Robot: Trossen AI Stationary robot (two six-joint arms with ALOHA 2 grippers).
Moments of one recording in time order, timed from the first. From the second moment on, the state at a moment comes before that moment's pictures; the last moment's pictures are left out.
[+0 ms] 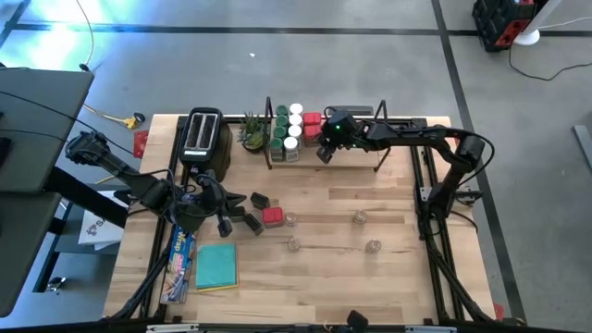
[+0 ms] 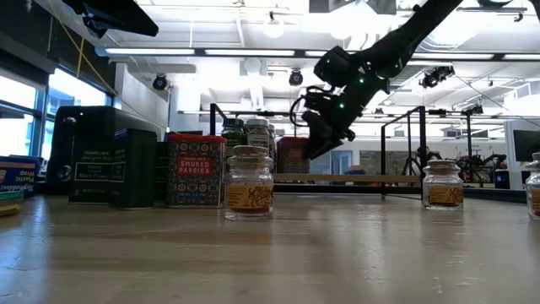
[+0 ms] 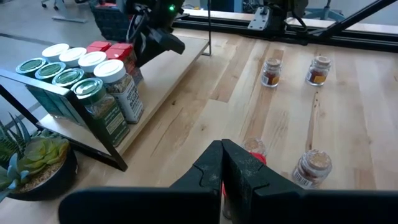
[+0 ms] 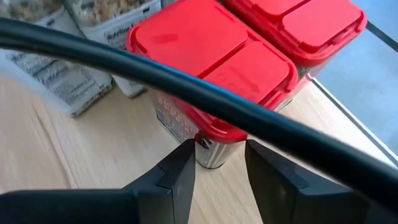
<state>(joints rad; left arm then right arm) -0.56 0.95 0.75 -0.46 -0.86 -0.49 -0.52 1.74 1.03 -0.07 0.08 0.02</state>
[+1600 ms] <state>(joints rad) -0.56 0.95 0.75 -0.44 -0.86 -0.48 -0.46 1.72 1.03 0.14 0.12 0.13</state>
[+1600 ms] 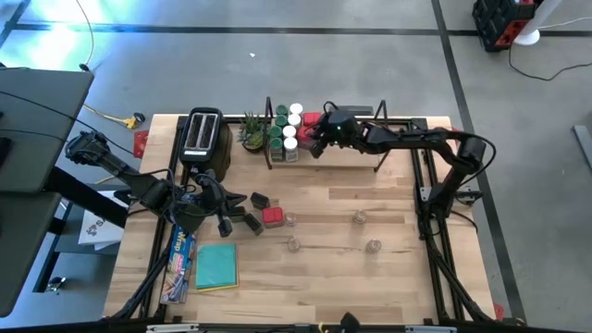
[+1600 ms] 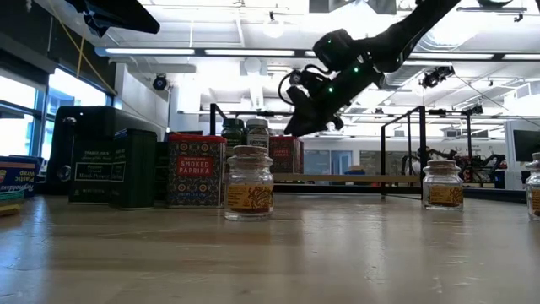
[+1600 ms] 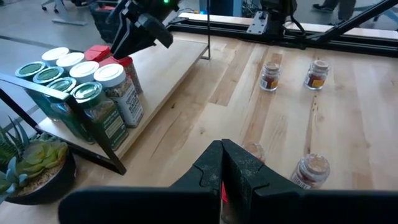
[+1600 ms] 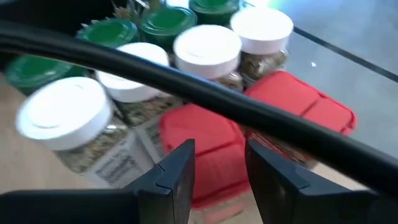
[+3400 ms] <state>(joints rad) 0.38 1.04 0.72 -0.35 -0.22 -0.01 -0.26 1.49 1.03 0.12 0.26 -0.11</state>
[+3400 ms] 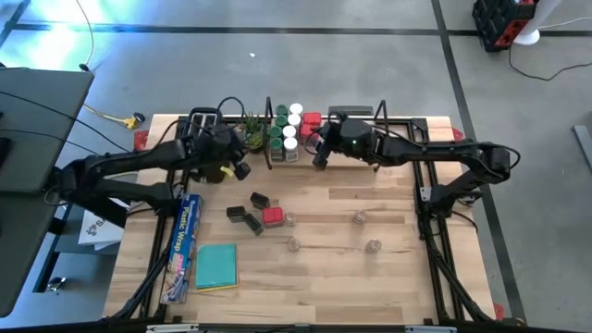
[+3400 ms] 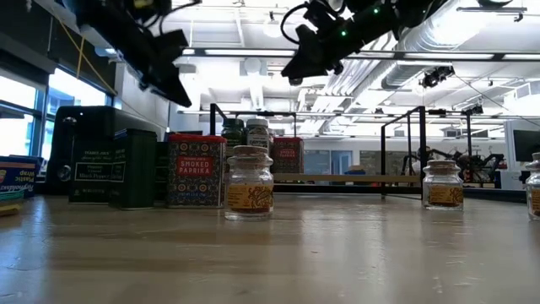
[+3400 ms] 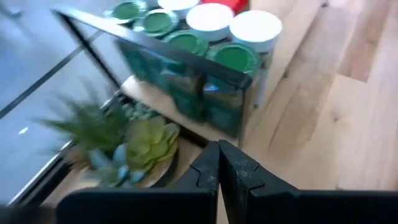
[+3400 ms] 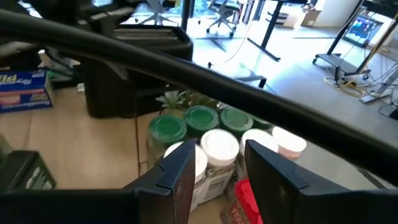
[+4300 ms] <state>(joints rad) 0.69 1.38 0.43 0.60 0.16 0.18 -0.24 1.49 1.03 0.09 0.26 -0.07</state>
